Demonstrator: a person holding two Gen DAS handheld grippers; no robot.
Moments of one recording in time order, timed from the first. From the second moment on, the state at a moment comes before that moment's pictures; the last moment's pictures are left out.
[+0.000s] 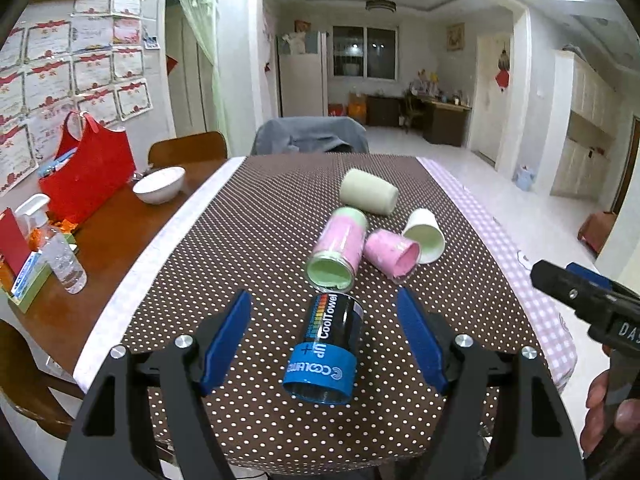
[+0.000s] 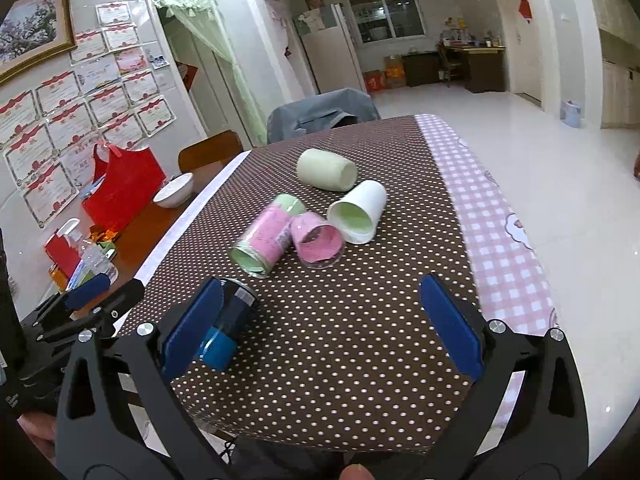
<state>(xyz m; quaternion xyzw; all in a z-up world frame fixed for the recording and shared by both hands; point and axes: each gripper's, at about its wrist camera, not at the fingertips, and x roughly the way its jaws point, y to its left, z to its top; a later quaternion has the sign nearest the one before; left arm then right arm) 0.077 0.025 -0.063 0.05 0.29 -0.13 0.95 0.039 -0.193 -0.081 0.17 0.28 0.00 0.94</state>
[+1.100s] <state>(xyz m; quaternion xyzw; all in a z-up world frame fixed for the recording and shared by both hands) 0.050 0.084 -0.035 0.01 0.24 -0.05 0.97 0.062 -0.148 -0.066 0.15 0.30 0.06 0.94</state>
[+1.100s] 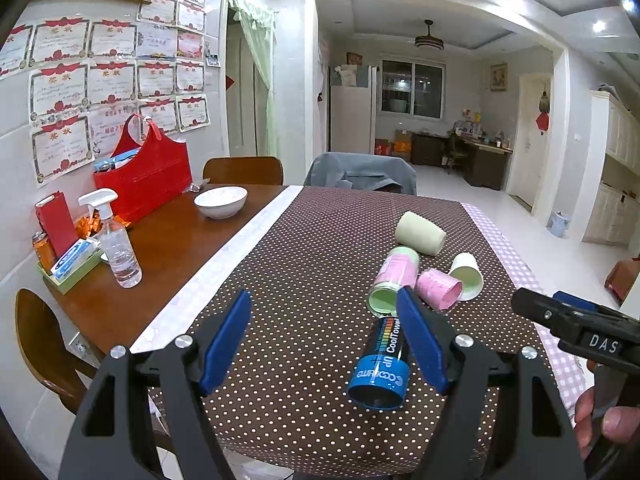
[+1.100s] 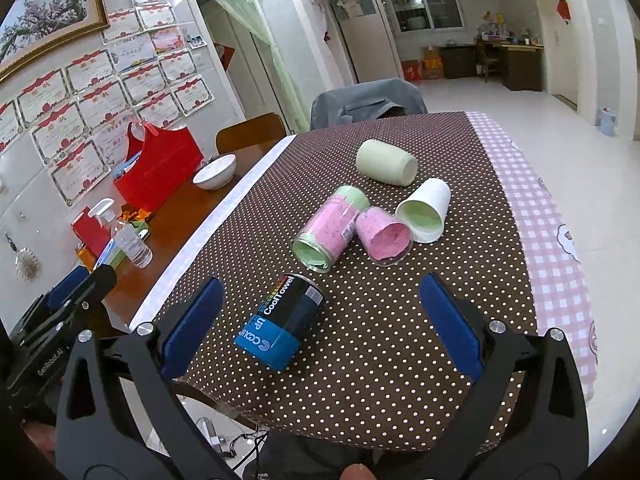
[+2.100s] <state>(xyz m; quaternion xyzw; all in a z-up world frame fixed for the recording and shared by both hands) 0.091 0.135 -0.080 -0.01 0.29 0.01 0.96 0.164 -0.121 -0.163 0.26 0.50 0.12 0.82</state>
